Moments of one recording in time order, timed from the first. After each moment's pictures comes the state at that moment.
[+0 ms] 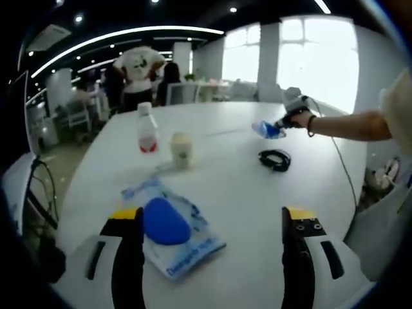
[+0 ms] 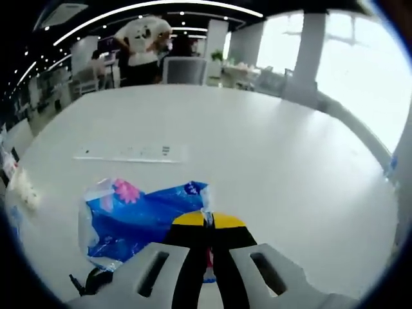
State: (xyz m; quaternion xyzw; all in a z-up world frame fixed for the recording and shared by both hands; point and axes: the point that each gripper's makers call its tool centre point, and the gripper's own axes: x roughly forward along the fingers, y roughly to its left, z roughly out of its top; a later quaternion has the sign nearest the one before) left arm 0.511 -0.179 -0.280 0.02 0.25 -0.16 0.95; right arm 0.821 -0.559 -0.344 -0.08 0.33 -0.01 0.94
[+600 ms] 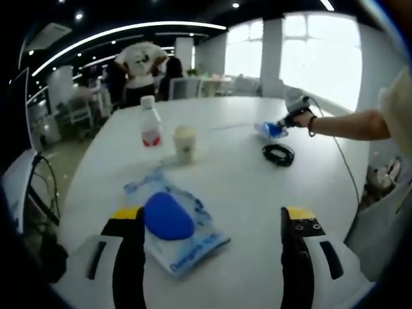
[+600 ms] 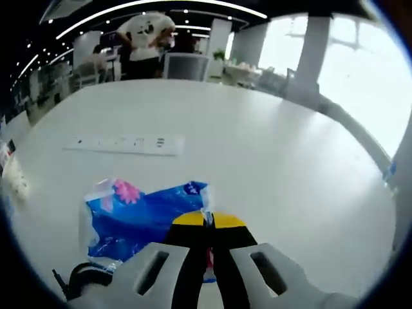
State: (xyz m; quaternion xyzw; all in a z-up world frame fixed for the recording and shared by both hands) left arm 0.509 -0.170 -0.290 0.02 0.27 -0.15 0.95; right arm 0.826 -0.560 -0.365 -0.11 0.33 -0.01 0.94
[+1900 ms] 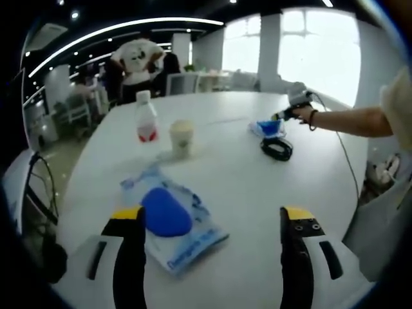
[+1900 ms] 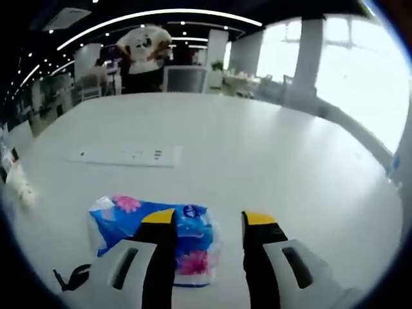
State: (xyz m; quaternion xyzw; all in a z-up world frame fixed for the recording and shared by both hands) left arm 0.506 -0.172 -0.296 0.03 0.28 -0.16 0.95; right arm 0.825 -0.570 -0.349 -0.07 0.30 -0.01 0.95
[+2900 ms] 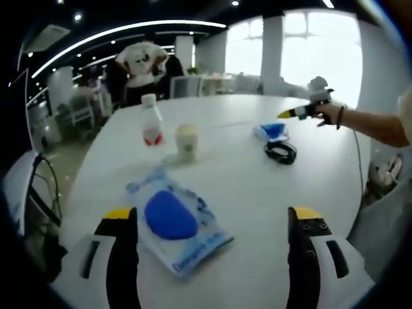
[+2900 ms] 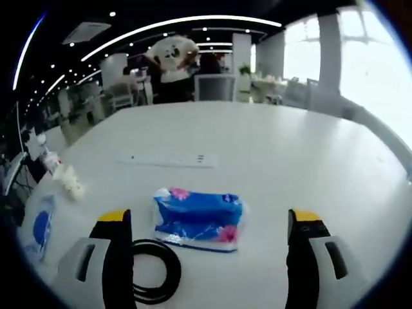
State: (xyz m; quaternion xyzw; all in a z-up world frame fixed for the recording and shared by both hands) left arm 0.509 -0.169 -0.289 0.03 0.27 -0.15 0.95; right arm 0.760 -0.533 -0.303 -0.04 0.29 0.11 0.95
